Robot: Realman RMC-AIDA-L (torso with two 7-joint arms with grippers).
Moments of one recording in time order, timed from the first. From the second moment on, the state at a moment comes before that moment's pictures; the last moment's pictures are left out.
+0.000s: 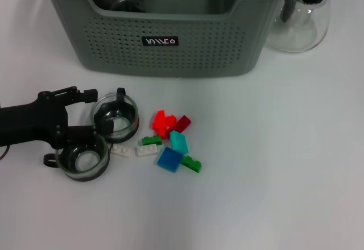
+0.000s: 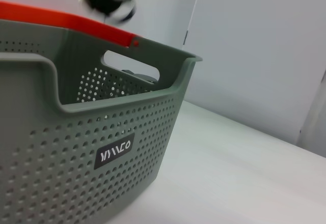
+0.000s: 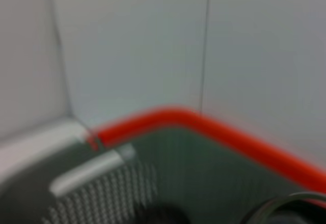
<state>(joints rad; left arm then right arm) -0.37 -2.02 0.53 0.61 2.07 1.72 -1.25 1.02 2.09 -1.14 -0.92 -2.34 -0.93 2.35</state>
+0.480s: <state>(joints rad) -0.38 -2.02 0.53 0.59 2.07 1.70 -1.25 1.25 2.10 -1.17 -0.45 -2.60 -0.71 2.46</state>
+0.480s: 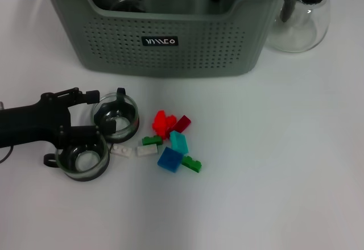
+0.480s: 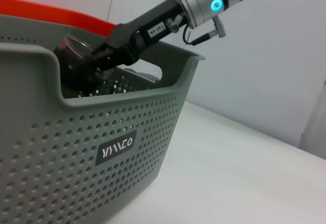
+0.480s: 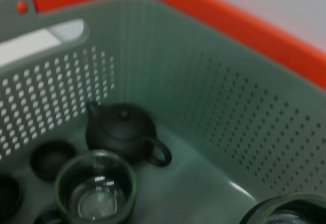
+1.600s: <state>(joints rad) -0.38 -2.02 0.53 0.59 2.07 1.69 -1.25 0.84 2.10 -1.16 -1.05 -1.96 -0.77 2.16</state>
